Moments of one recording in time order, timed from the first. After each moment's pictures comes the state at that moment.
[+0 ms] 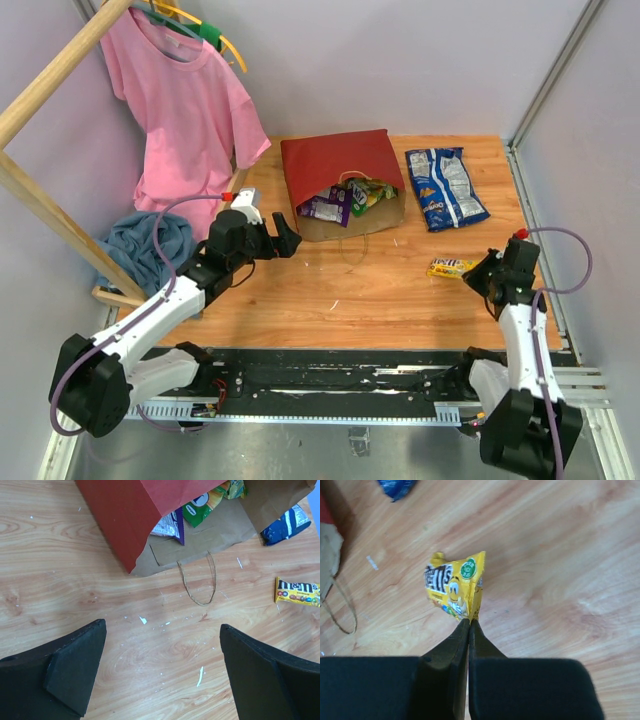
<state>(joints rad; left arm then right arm) -0.49 1.06 0.65 0.00 0.00 -0.50 -0.25 0.81 0.48 -0.43 -0.16 0.45</state>
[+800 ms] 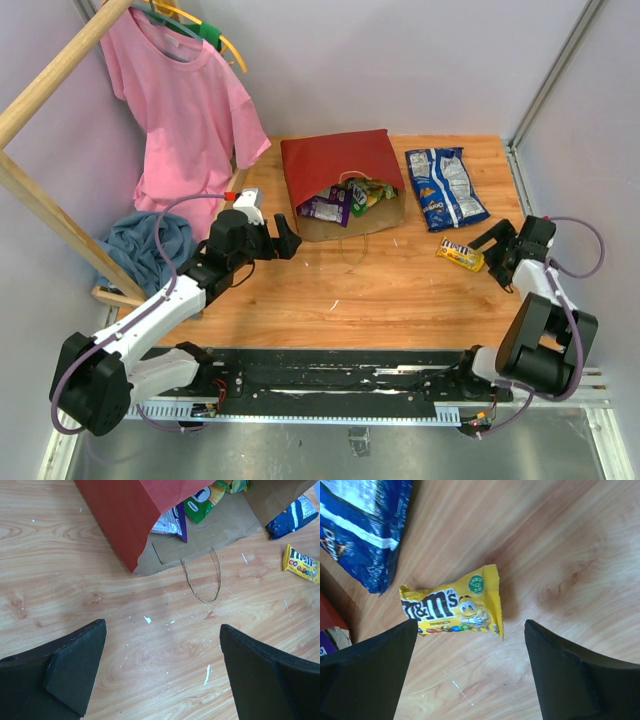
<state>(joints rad) -0.49 1.07 0.65 0.00 0.01 -0.45 -0.42 1.34 0.66 -0.21 -0.22 0.57</state>
